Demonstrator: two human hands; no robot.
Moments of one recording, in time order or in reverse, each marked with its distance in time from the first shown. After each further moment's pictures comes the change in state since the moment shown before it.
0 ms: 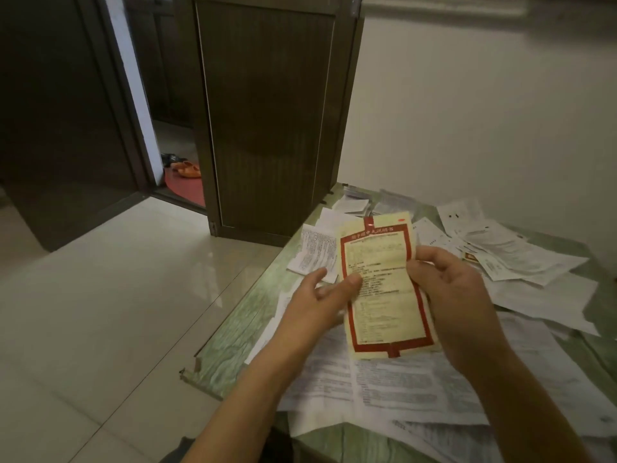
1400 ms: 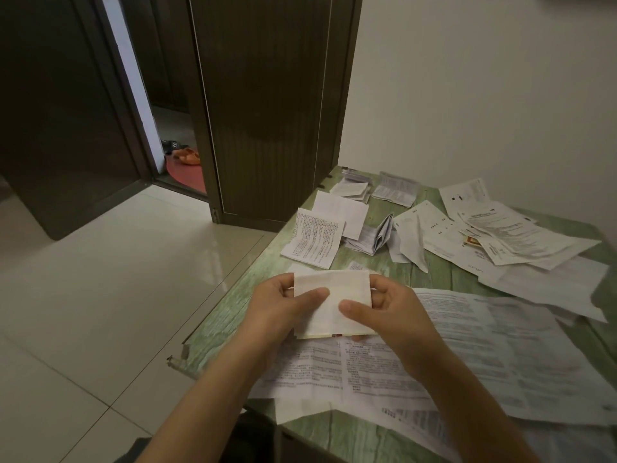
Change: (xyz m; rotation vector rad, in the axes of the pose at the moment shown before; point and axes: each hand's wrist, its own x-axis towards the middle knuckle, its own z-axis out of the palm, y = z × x) left_hand 0.000 -0.015 -0.020 -0.035 0.139 -0.053; right_hand 0.003 0.057 0.020 0.116 -0.300 0.192
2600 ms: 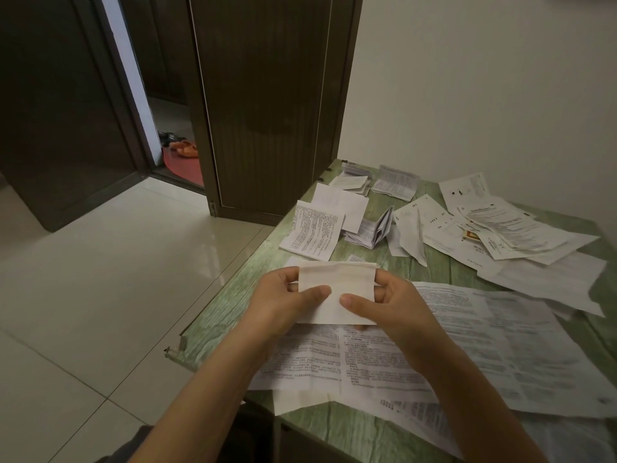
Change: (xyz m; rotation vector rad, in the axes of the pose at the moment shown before) left_hand 0.000 0.000 0.003 0.054 0.000 -0.035; right_hand -0.002 -0.002 -0.001 -0.010 -0.016 0.054
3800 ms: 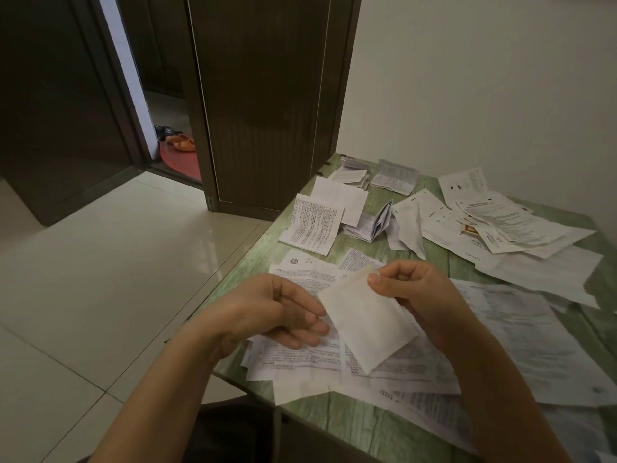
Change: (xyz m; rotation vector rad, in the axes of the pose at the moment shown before) left_hand -0.015 0.019 -0.032 0.213 -0.397 -0.145; right_hand 0.004 -0.008 -0.028 0.014 0.057 0.037
